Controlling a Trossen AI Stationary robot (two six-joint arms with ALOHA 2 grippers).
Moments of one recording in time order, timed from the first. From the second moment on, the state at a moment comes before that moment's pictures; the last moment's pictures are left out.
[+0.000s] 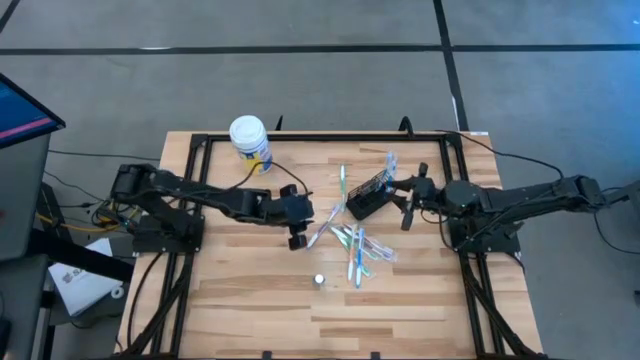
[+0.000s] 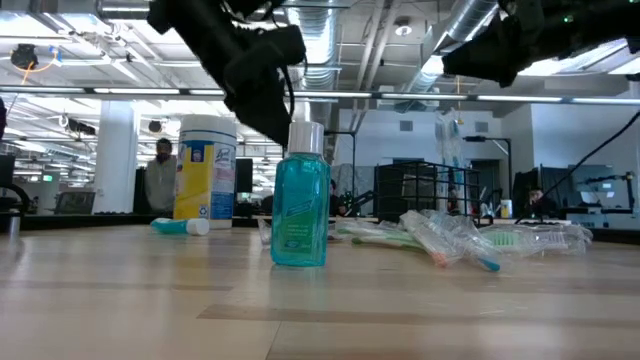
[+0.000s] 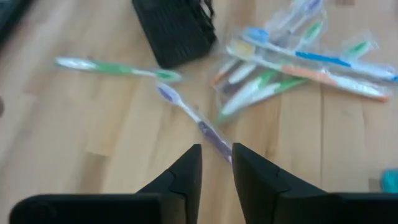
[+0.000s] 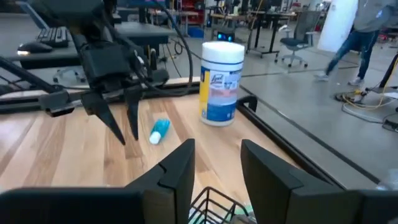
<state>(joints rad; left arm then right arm) -0.06 1.58 0.99 -0.25 -0.26 -0.15 0.08 0.72 0.40 0.17 0.45 0.02</state>
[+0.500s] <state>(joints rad) -0.06 1.75 0.99 -0.27 -0.20 -0.27 0.08 0.83 0.46 0.14 0.45 0.02</state>
